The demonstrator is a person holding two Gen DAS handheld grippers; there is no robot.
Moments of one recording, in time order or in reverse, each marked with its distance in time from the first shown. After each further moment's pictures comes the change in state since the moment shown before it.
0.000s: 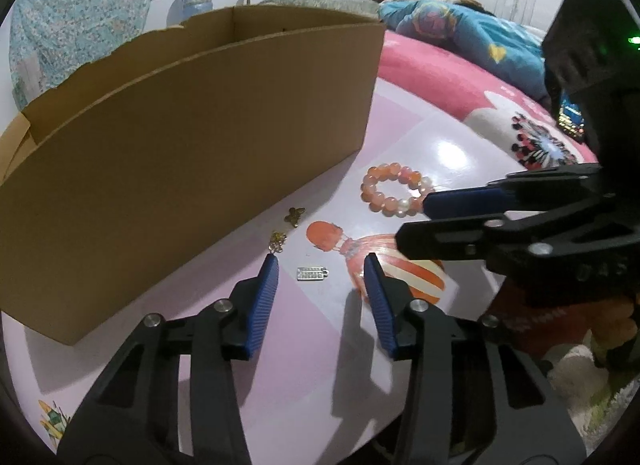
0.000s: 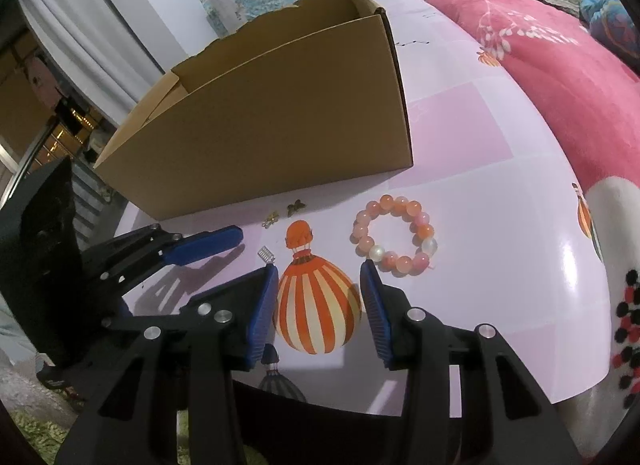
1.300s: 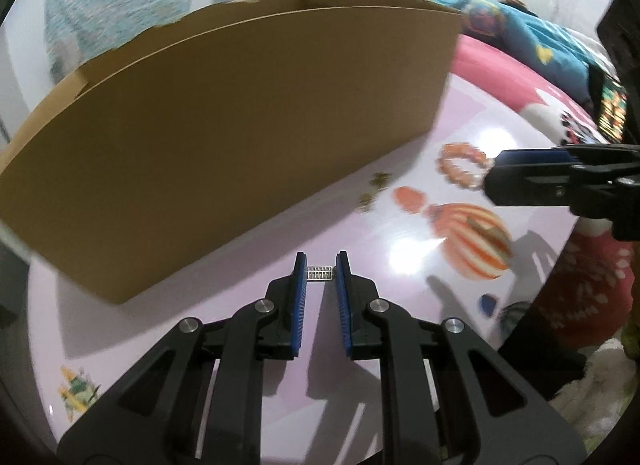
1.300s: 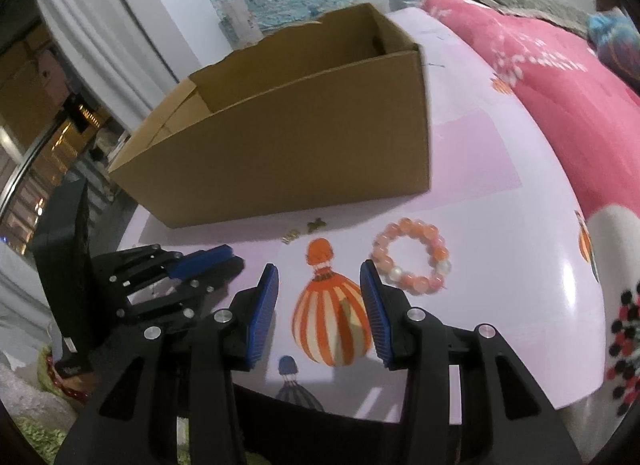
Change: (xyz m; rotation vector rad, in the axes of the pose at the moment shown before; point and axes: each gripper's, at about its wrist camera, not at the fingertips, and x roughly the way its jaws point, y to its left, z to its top) left arm -0.013 0.035 -0.024 -0.087 0.024 0.155; right arm -0.006 0.024 0.004 -0.065 -0.043 0.006
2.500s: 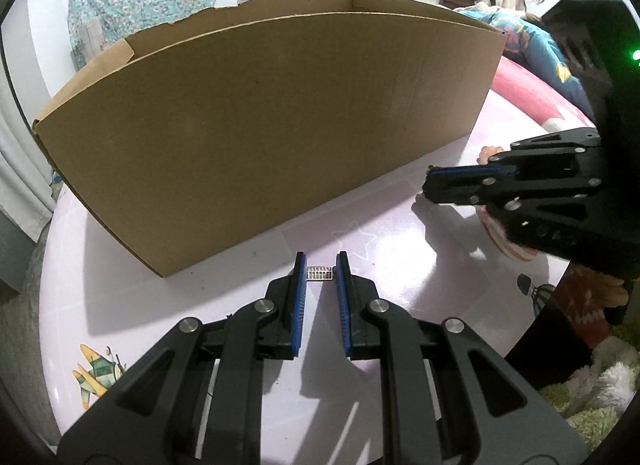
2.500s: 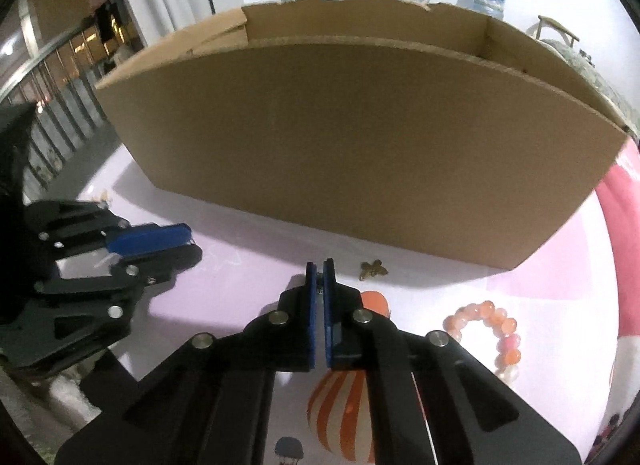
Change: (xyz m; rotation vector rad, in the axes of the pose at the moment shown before) left arm -0.012 0.034 -0.016 -0.058 -0.019 0.017; right arm 0.063 0.049 0.020 -0.299 0.045 -0.057
